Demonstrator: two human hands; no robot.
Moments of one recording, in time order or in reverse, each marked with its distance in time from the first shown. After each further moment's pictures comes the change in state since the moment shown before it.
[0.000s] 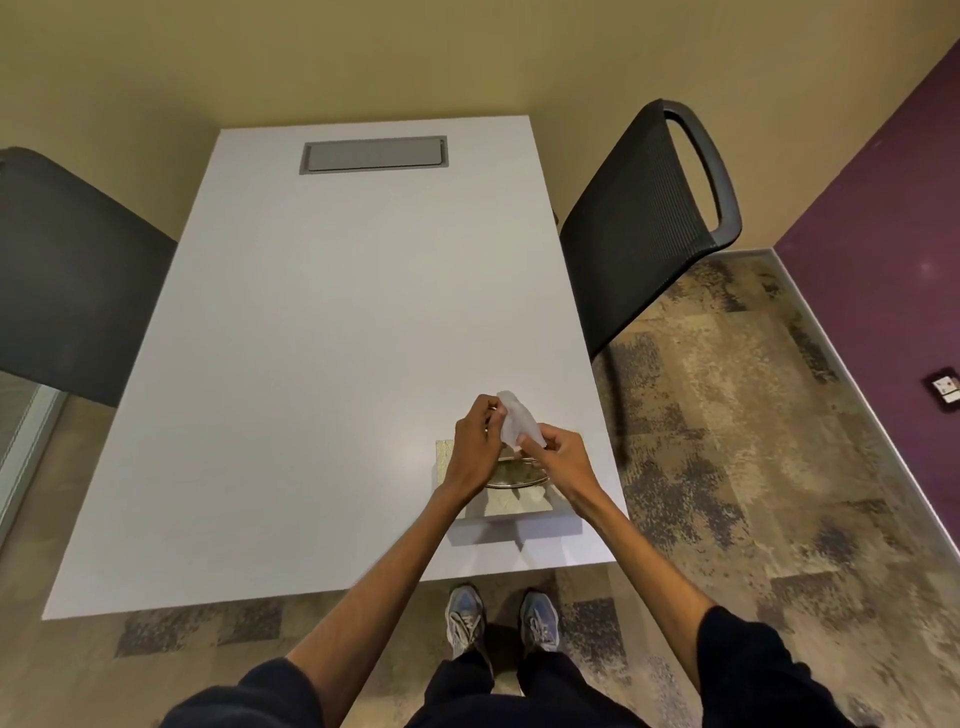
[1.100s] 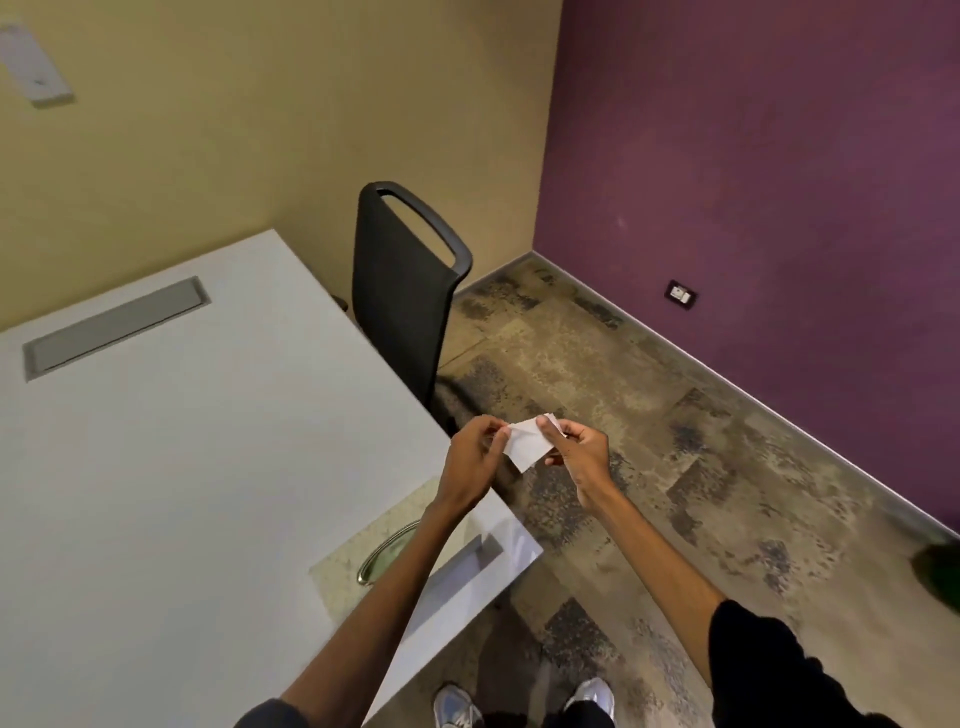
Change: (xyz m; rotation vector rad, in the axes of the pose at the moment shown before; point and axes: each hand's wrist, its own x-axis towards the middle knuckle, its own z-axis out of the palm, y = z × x) left_hand 0.005 0.087 0.140 0.128 -0.543 0.406; right_hand -0.078 -0.012 -0.155 0.468 0.763 0.011
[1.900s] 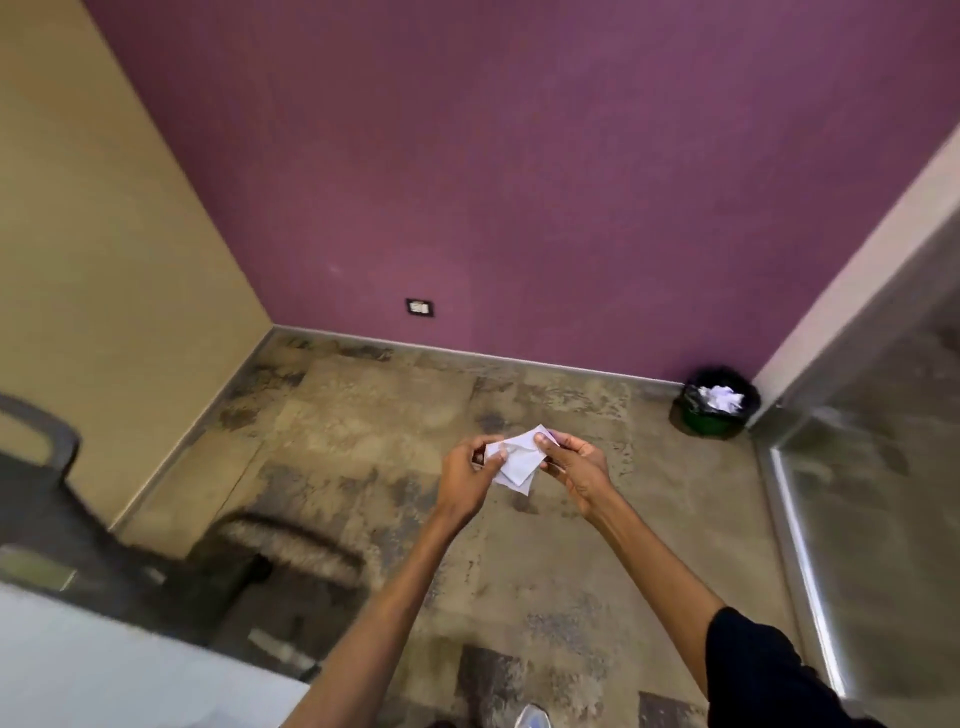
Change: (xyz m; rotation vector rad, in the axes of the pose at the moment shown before) left_hand 0.035 0.184 0.328 -0.131 -0.585 0.121; right_hand -0.003 -0.038 -0.363 0.445 0.507 0.012
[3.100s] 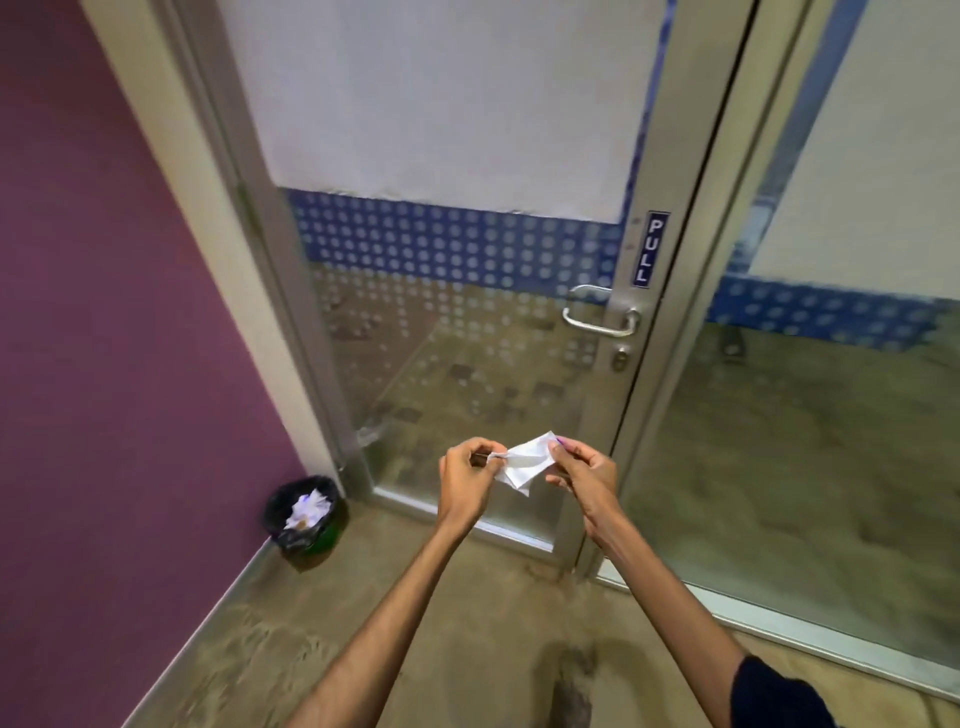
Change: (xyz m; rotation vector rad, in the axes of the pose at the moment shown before) left_hand 0.040 0.230 0.425 -0.119 -1.265 0.575; right_hand -0.128 -0.140 -0.297 0.438 1.393 -0.611
